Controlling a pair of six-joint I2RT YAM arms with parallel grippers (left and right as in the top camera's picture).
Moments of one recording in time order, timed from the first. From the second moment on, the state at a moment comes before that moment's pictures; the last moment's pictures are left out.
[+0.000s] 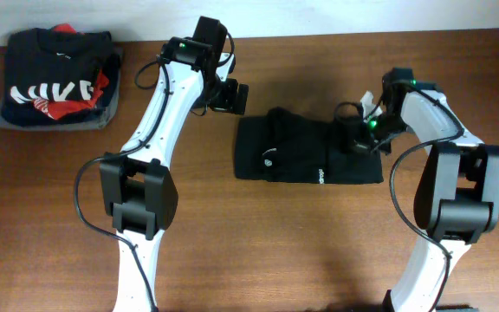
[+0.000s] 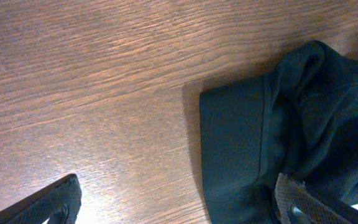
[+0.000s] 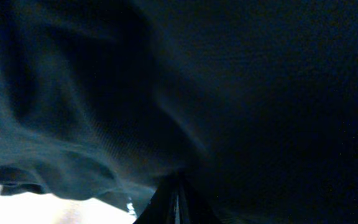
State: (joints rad) left arm -0.32 2.35 2.28 -1.24 0.11 -0.10; right arm -0.11 2.12 1.54 -1.00 -0.45 0.05
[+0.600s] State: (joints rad) left arm -0.32 2.35 2.28 -1.24 0.11 -0.10; right arm -0.28 2.12 1.54 -0.96 -0.92 -0.11
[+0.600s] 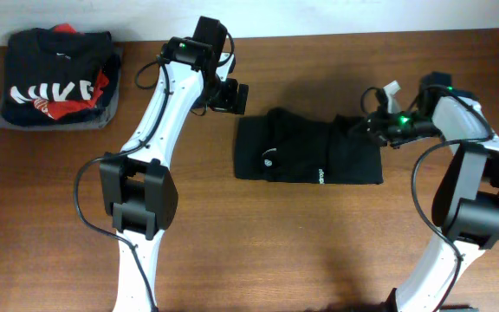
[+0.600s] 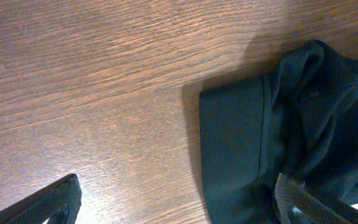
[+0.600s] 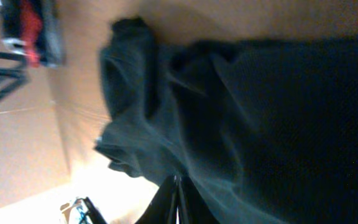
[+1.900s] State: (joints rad) left arm -0.32 2.35 2.28 -1.25 0.11 -0.10; right arm -0.26 2.31 1.71 -0.96 -1.13 -0.15
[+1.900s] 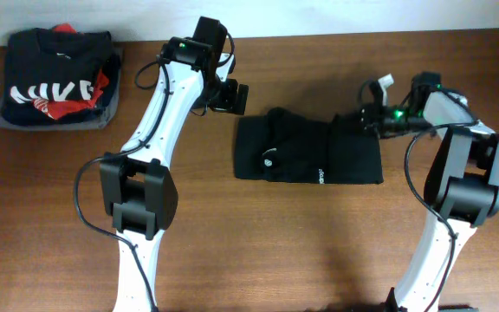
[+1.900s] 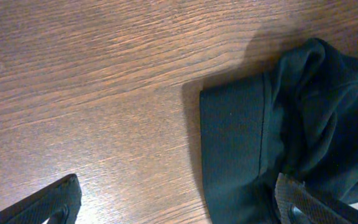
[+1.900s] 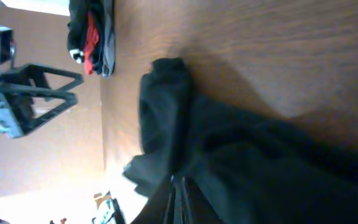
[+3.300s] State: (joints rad) left arm -0.32 2.35 2.28 -1.25 0.11 -0.07; right arm -0.30 2.20 1.61 -1.30 -1.09 -0.47
